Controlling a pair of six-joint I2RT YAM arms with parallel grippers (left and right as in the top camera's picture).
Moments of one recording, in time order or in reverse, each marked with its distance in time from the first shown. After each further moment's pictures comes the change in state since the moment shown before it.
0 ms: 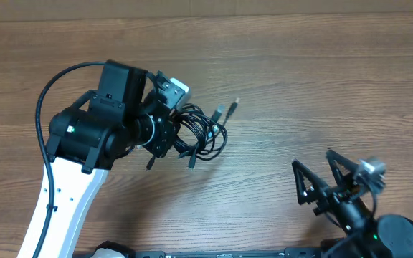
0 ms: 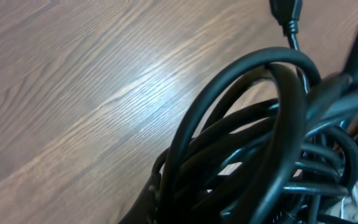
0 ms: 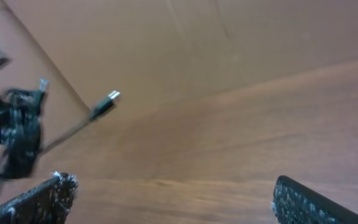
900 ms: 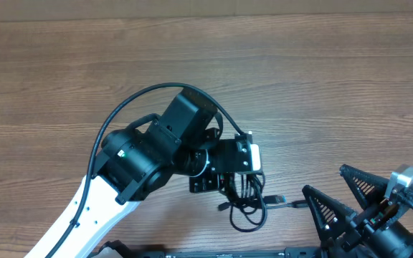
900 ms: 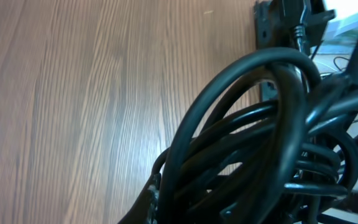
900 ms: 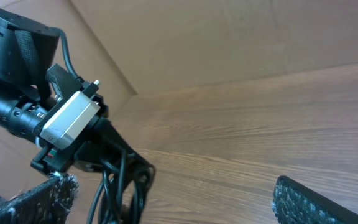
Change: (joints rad) left arm -0.386 0.000 0.000 0.081 0.171 0.423; right arm 0.000 0.313 0.632 -0.443 -0.165 -0.055
